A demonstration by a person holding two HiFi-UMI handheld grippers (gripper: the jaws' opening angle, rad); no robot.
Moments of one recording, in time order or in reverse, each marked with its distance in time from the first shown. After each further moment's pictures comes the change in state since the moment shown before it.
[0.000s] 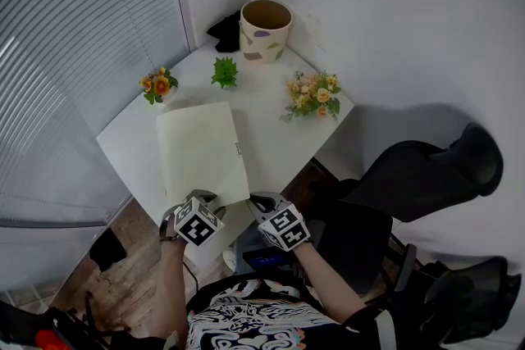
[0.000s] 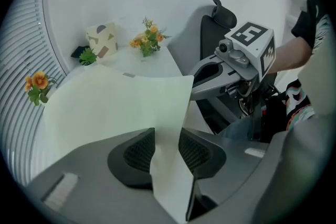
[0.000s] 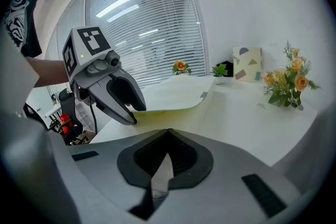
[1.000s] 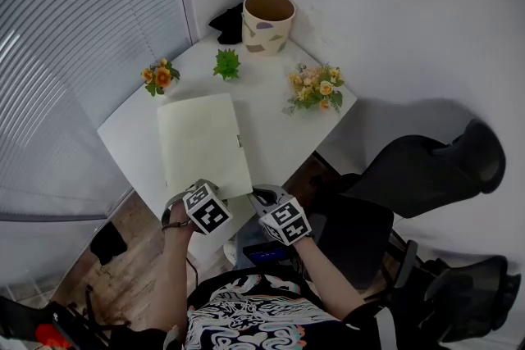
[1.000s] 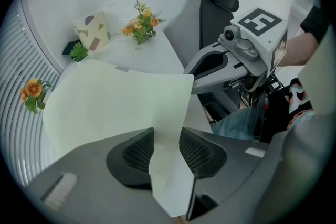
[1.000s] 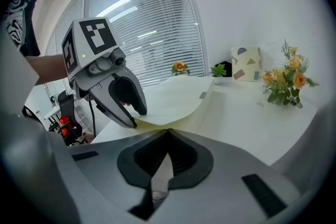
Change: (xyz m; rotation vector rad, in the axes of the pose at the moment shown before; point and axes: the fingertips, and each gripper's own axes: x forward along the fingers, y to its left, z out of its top) left arm 0.009 -0.002 -0.001 0.051 0.160 -0.006; right arm 0.000 -0.001 0.001 0.012 -0.015 -0.007
